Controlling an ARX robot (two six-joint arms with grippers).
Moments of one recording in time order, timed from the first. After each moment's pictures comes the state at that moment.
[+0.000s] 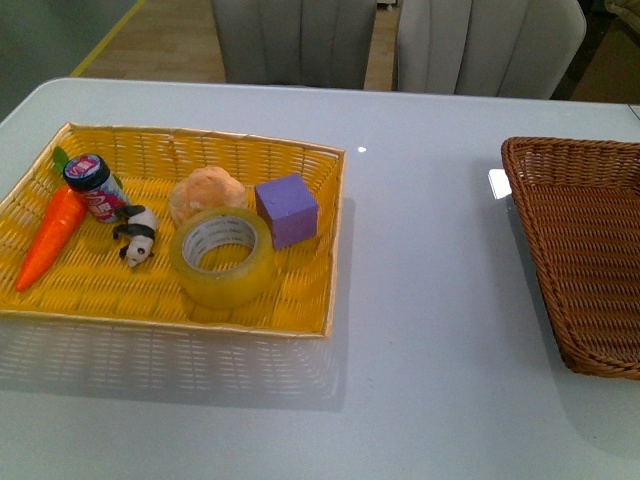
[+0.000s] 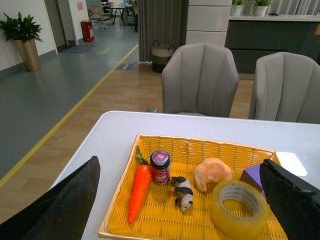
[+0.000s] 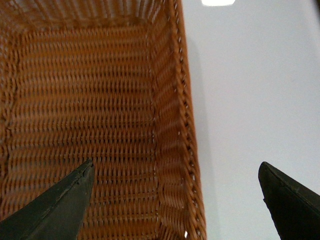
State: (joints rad) left arm 0.00 0.02 0.01 0.00 0.00 -0.01; right arm -0.46 1.86 0.76 0.40 -0.17 -0.27
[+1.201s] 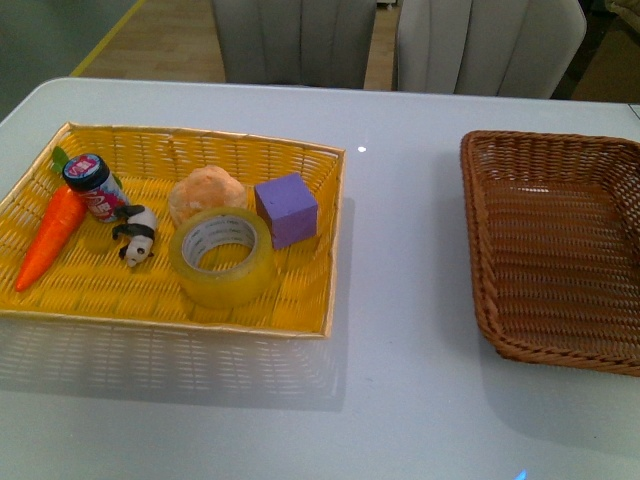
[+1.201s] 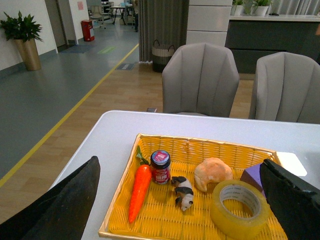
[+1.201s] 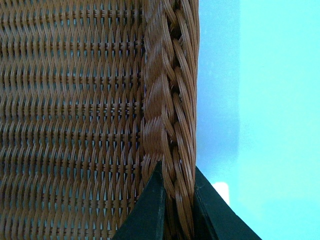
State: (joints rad) left arm 0.00 0.02 0.01 0.00 0.00 -0.01; right arm -0.30 2.17 0.97 0.28 -0.16 -0.12
